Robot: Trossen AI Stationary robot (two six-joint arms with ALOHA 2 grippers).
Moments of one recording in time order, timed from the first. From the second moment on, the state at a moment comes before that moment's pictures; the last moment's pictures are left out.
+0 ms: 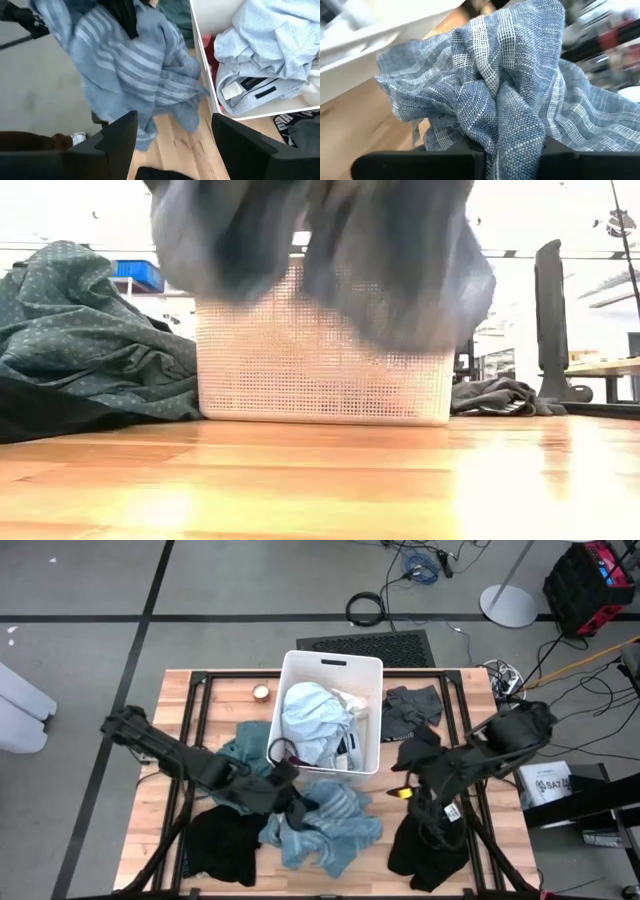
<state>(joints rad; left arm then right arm) -0.45 1.47 1.34 -0.41 -0.31 -1.14 0.55 1.64 2.26 -1.57 0.32 0.78</state>
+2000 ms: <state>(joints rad) 0.29 1.65 1.52 -0.60 -0.19 -0.27 0.81 1.59 2.26 -1.57 0.60 1.05</state>
